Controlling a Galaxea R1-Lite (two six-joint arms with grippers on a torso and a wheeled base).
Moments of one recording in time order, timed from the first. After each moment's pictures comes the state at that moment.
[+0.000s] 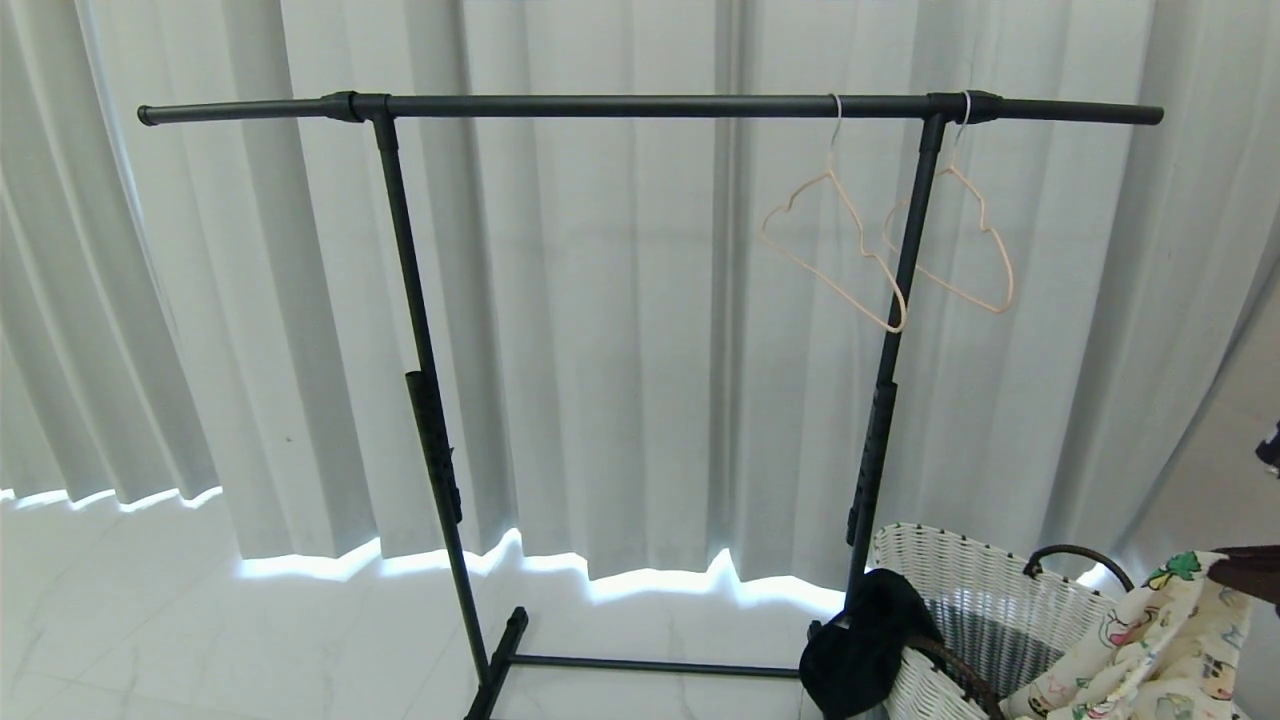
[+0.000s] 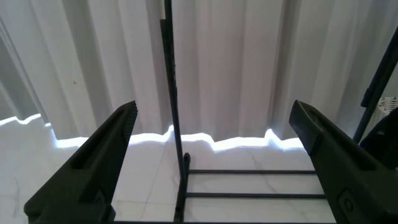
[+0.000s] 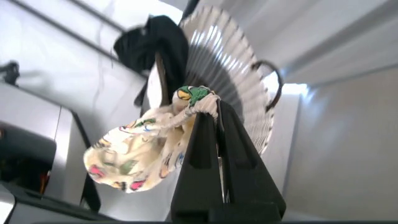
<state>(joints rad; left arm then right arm) 0.00 0.00 0.00 0.02 -0.07 0.08 0.29 1.05 -0.80 0.42 -0.08 -0.32</state>
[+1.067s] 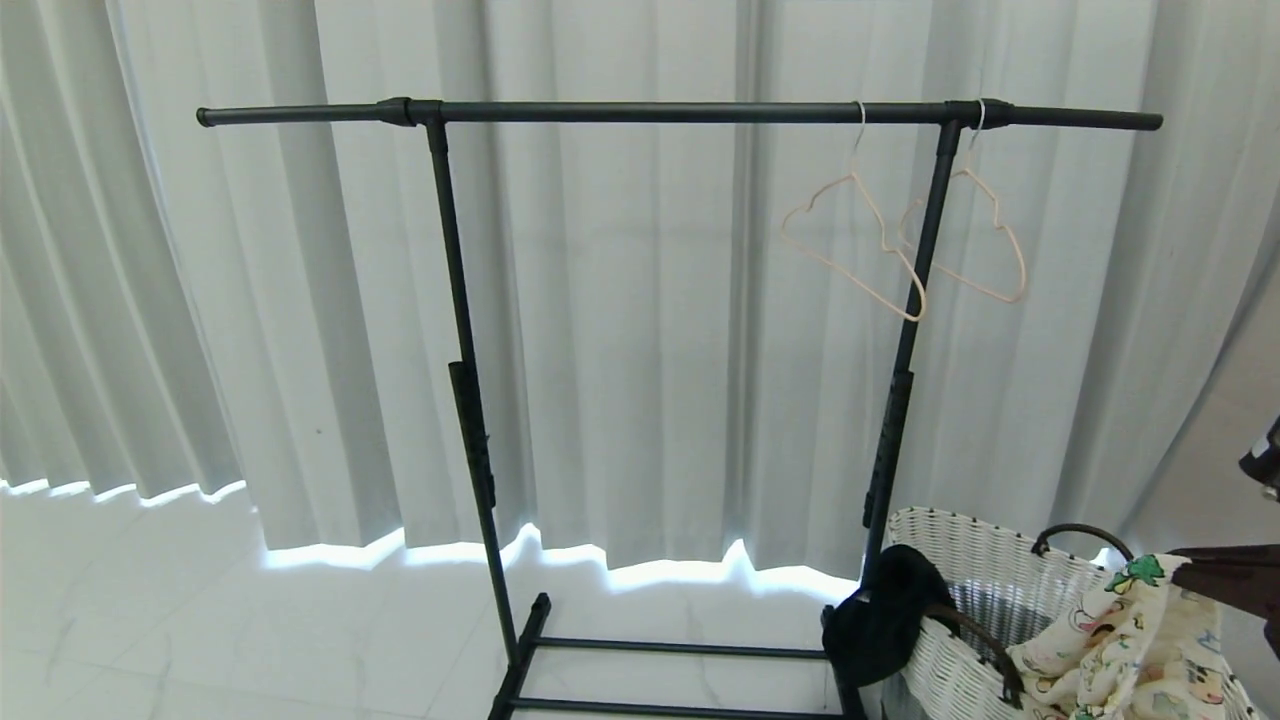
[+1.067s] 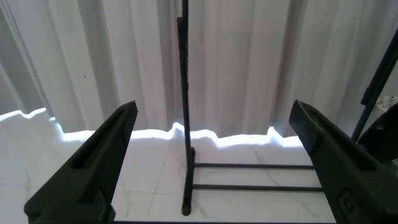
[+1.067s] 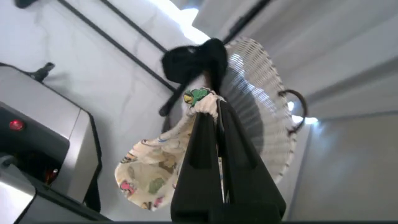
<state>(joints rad) 0.00 0.00 0.00 0.02 -0.07 0.05 0.46 1.05 -0.81 0.41 -0.08 -0.32</state>
